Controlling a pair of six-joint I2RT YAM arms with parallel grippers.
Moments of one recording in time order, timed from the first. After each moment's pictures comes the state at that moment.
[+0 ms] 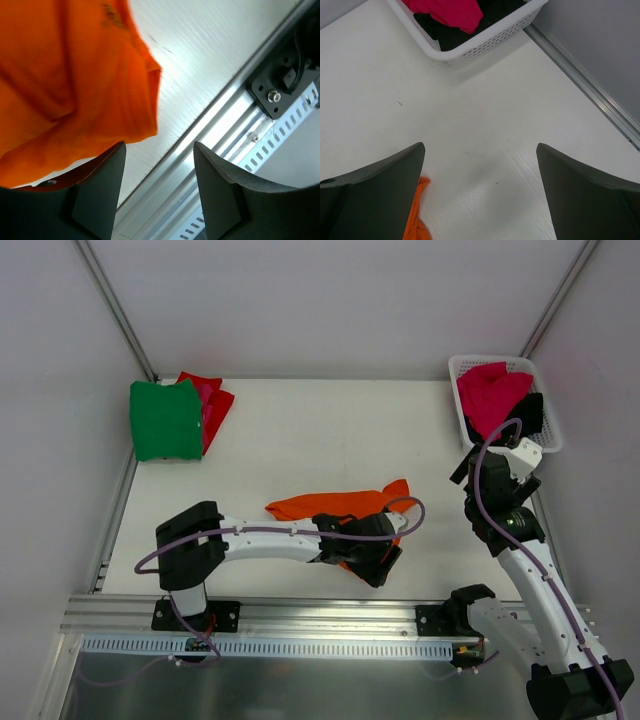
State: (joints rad) left arm -1.28 1.74 1.16 -0.37 0.01 -0.58; right arm 0.26 0.80 0.81 -0.60 0.72 0.54
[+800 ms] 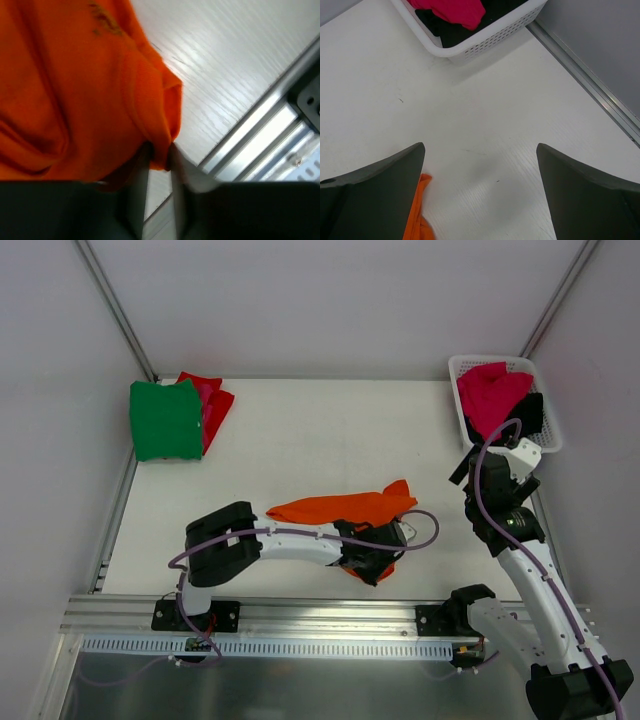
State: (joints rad) left arm -1.31 1.94 1.26 -0.38 0.02 -0.48; right arm 0.26 0.80 0.80 -0.61 0.70 0.54
